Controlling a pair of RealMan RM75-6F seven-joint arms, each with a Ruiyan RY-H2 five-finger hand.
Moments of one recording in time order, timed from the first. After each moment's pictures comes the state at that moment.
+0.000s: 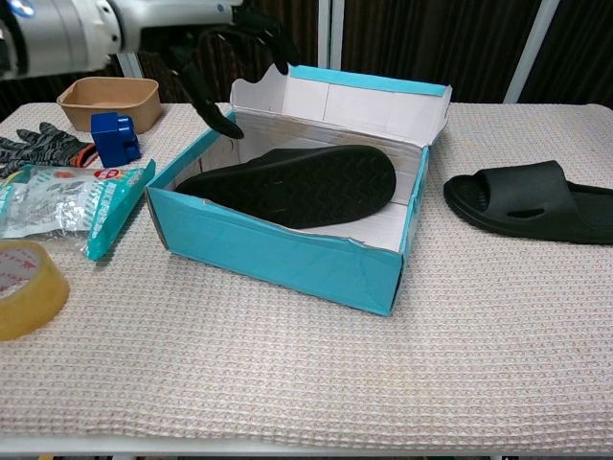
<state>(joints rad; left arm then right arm) -0.92 -1.43 -0.29 -1.50 1.27 0.71 0.02 0.48 -0.94 0.18 -1.62 -1.29 1.13 0.05</state>
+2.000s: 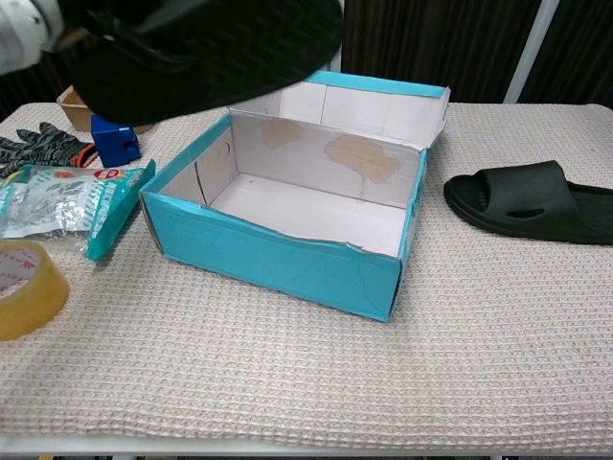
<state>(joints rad) -0.75 -1.38 -0.31 -1.55 1.10 0.96 -0.19 0.44 -0.99 0.19 -1.56 -1.30 1.10 0.11</state>
